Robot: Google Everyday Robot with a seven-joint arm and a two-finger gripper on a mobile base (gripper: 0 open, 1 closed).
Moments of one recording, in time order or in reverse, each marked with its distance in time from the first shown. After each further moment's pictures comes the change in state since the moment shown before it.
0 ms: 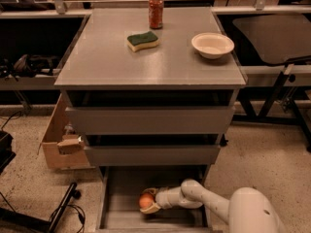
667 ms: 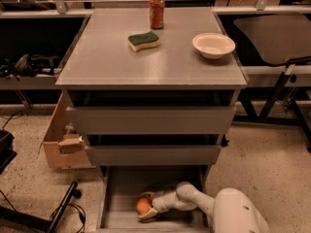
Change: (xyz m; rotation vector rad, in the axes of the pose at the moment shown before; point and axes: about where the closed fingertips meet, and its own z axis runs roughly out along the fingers) arm 0.032 0.005 0.032 -0.046 0.020 -0.003
